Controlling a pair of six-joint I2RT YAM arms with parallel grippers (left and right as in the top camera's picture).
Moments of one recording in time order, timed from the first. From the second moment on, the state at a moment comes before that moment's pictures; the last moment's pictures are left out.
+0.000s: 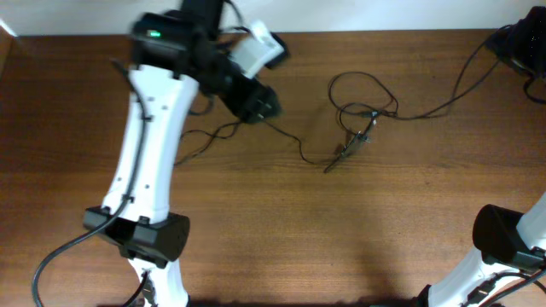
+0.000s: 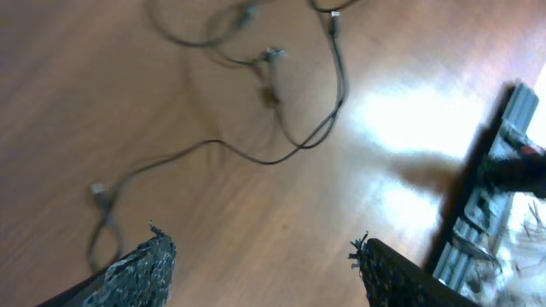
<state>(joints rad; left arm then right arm) -0.25 2.00 2.44 -1.63 0.52 0.54 -0.29 1.96 2.80 -1.69 -0.48 0.29</state>
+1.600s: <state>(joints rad) -0.60 2.09 1.46 -0.96 0.10 0.06 -0.29 1.96 2.80 -1.69 -0.50 0.27</state>
